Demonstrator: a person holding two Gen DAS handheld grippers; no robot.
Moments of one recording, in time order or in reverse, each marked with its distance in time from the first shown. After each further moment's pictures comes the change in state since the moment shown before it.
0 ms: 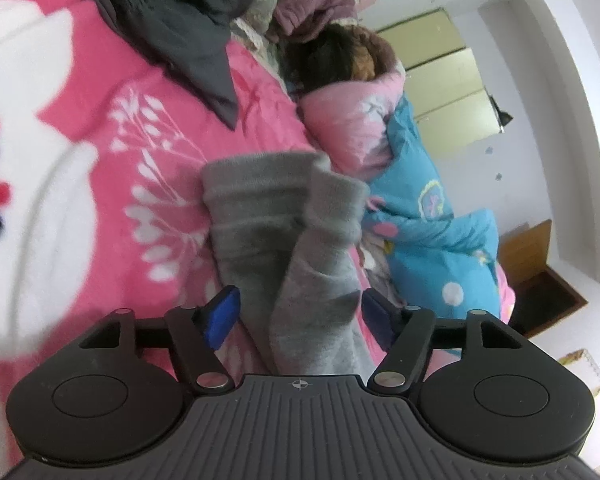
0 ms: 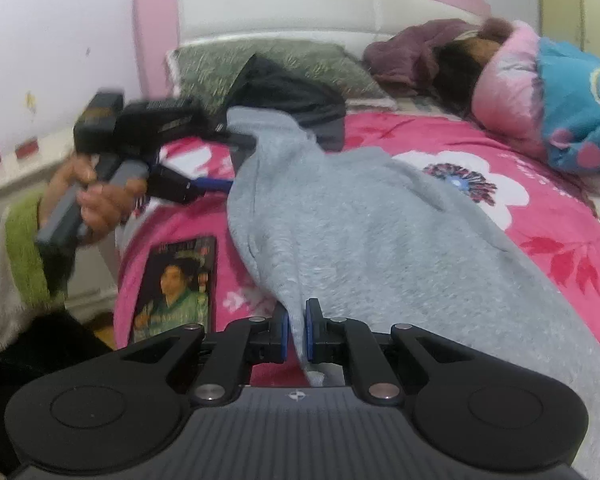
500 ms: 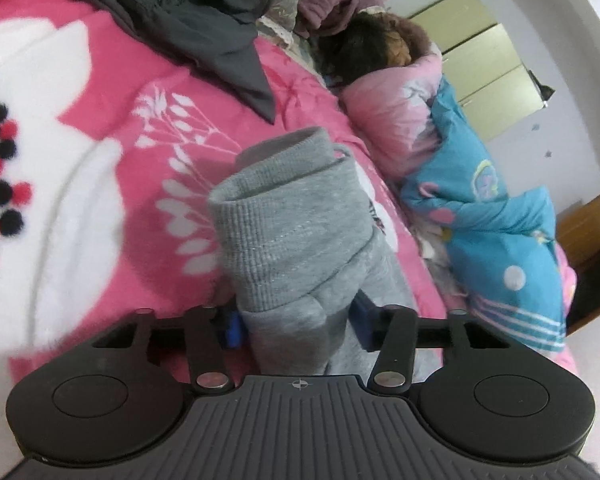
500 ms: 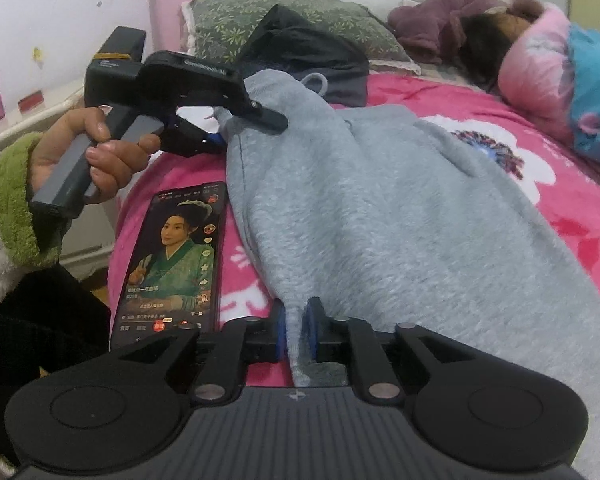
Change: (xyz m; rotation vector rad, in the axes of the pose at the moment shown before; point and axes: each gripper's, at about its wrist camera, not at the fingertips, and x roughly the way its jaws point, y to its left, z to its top) left arm 0.010 -0.006 -0.008 0.092 -0.023 0.202; right arm 0.020 0.012 -0.004 -0.065 0.101 0.009
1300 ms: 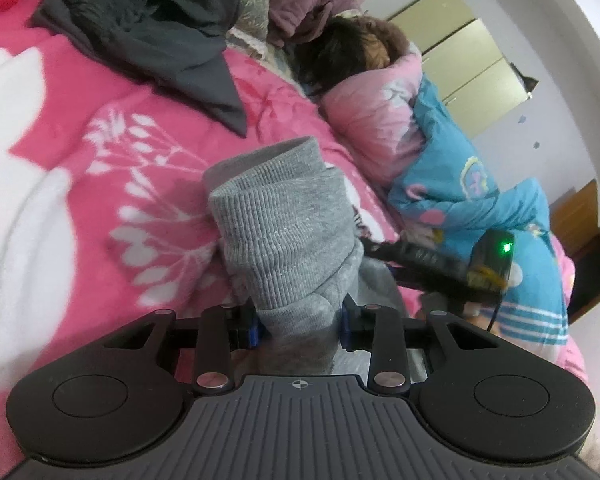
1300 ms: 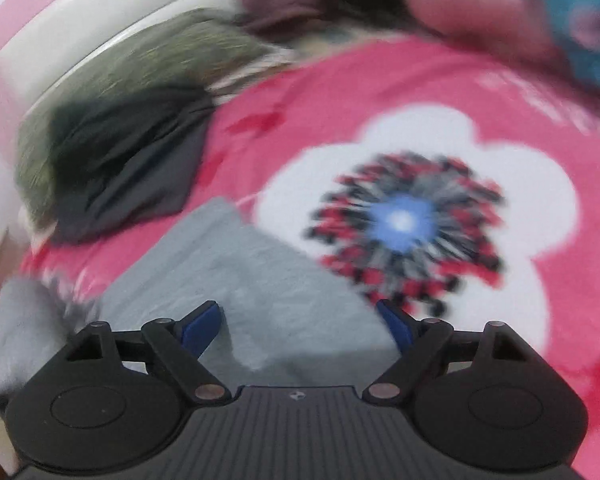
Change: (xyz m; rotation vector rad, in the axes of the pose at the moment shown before) left arm 0.016 -0.016 0.004 0.054 -0.035 -0.045; right arm 0.171 -0.188 0.128 0.346 0.026 0.085
